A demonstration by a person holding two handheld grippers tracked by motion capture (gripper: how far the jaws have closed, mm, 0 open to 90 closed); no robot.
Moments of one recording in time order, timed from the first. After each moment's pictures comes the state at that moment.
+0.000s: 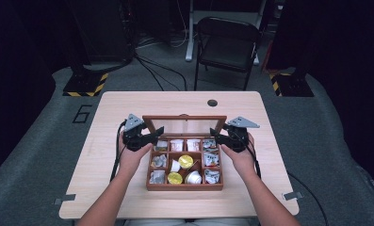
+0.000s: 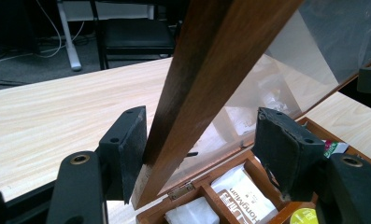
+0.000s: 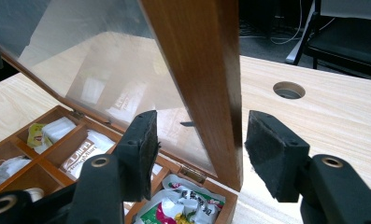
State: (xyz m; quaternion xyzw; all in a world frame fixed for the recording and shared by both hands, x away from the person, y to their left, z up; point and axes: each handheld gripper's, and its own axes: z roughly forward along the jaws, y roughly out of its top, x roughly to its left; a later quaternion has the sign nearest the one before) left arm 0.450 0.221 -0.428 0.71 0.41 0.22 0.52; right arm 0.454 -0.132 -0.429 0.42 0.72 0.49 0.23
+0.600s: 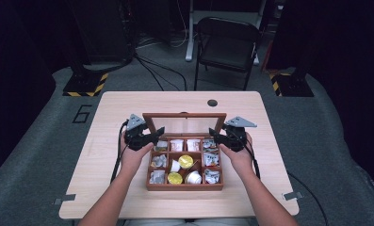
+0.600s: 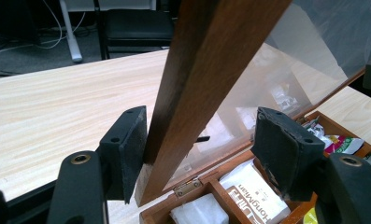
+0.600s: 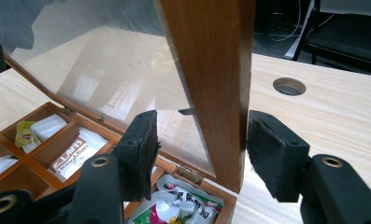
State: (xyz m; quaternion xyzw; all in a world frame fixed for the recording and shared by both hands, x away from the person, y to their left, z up) left arm 0.459 0.220 -0.438 0.72 0.42 0.22 0.51; right arm 0.461 -0.129 -0.437 0.43 0.73 0.49 0.23
